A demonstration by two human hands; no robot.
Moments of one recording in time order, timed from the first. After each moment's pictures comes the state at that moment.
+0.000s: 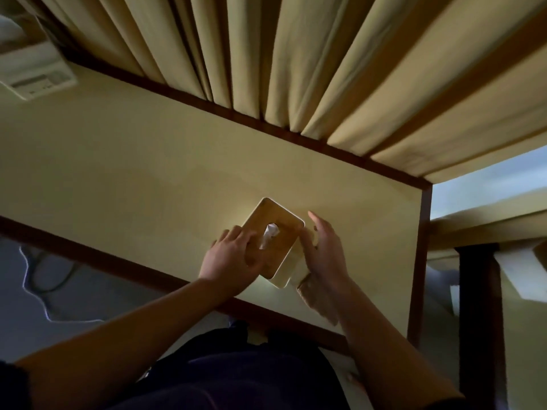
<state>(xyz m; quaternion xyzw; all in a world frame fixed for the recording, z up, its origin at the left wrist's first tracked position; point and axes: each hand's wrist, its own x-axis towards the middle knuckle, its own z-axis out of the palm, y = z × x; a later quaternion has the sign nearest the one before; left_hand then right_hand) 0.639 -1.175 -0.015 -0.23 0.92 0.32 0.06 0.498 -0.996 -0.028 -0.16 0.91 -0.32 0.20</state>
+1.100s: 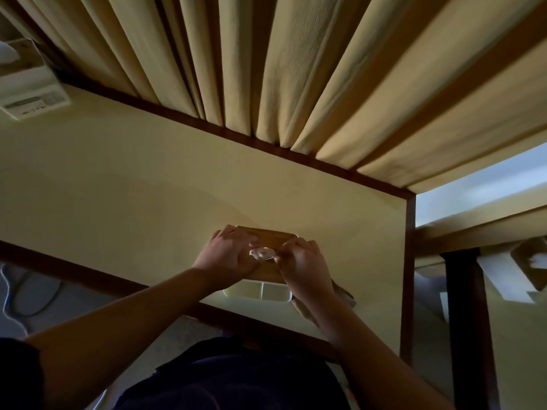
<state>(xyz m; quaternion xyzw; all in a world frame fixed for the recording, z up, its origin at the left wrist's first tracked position) 0.618 -1.207 -0.023 -0.10 0.94 0.32 0.02 0.524 -1.007 -0.017 -0.28 0.92 -0.25 0.15</state>
